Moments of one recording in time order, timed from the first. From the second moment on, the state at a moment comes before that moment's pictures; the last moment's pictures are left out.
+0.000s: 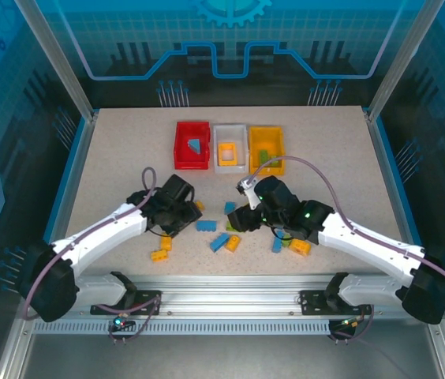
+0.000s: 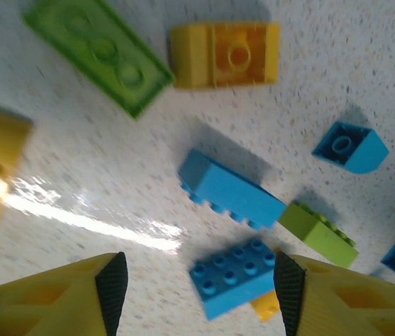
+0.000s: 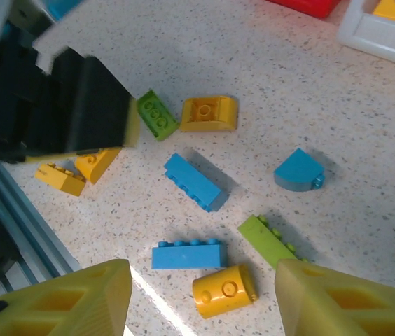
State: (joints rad) left arm -0.62 1.27 0.85 -0.74 0.02 -1.31; right arm 0.87 1.18 0.90 -0.44 -0.07 0.34
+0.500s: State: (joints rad) left arm -0.68 1.56 0.89 -0.56 0.01 -1.89; right arm 0.90 1.19 0.90 -0.41 -0.08 0.34
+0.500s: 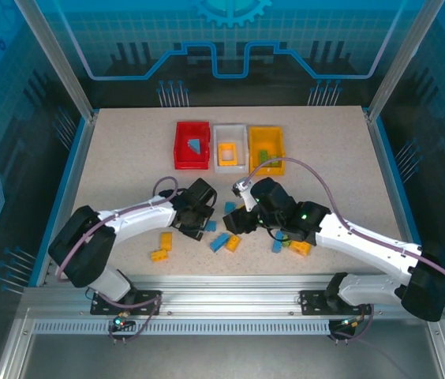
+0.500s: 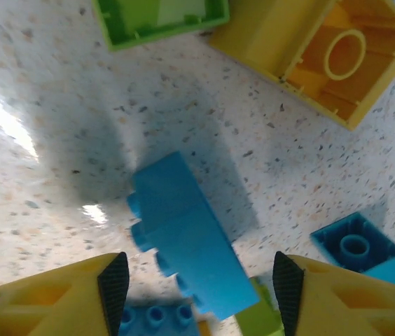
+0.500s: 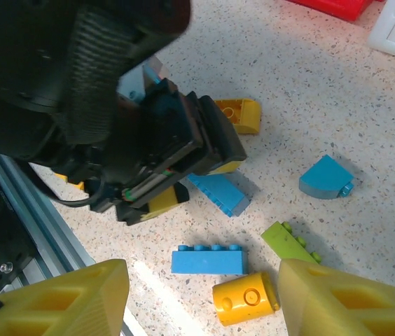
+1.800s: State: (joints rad) left arm -0.68 1.63 0.89 -0.48 0.02 -1.95; right arm 0.90 1.19 0.90 -0.43 -0.04 0.34
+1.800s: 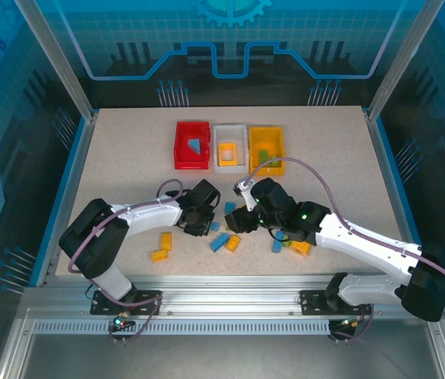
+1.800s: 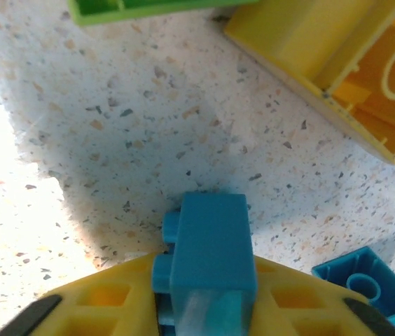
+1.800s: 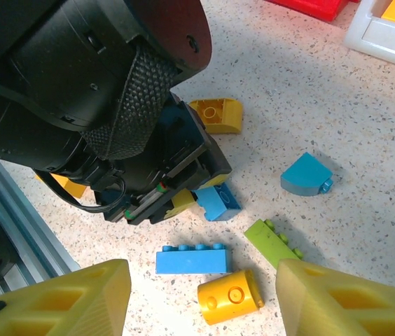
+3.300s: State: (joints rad) left arm -0.27 2.29 2.05 -0.85 -0.23 -0.53; right arm 0.68 1.52 1.22 -0.17 -0.06 0.48
